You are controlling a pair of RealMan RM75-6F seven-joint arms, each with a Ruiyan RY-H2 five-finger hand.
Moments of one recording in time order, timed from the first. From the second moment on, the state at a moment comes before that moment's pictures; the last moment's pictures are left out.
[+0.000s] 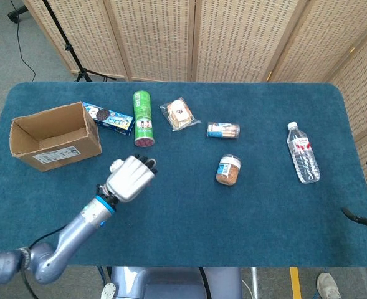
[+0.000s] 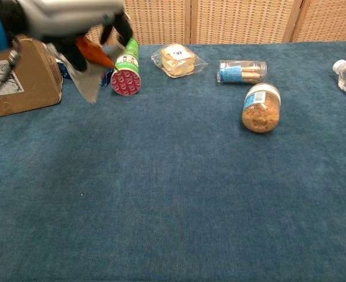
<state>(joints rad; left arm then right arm) -0.80 -1.26 -0.23 -1.94 1.18 1.00 0.92 0.10 -1.03 0.11 -1.51 -1.42 1.49 0.48</state>
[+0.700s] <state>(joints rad) -0.69 -1.02 -0.35 -1.37 1.05 0.95 0.25 0.11 -1.04 0.12 -1.53 -1.42 1.47 0.40</state>
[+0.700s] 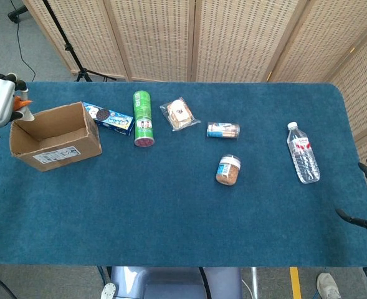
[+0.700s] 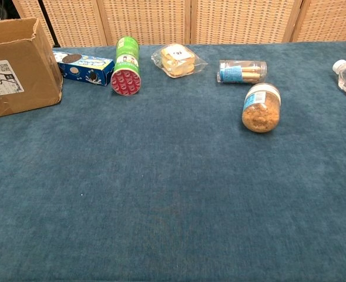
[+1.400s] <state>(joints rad) -0.70 -1.04 -0.35 -1.45 1.06 0.92 0.05 0.10 -1.05 0.13 -1.53 -1.41 1.47 0.40</state>
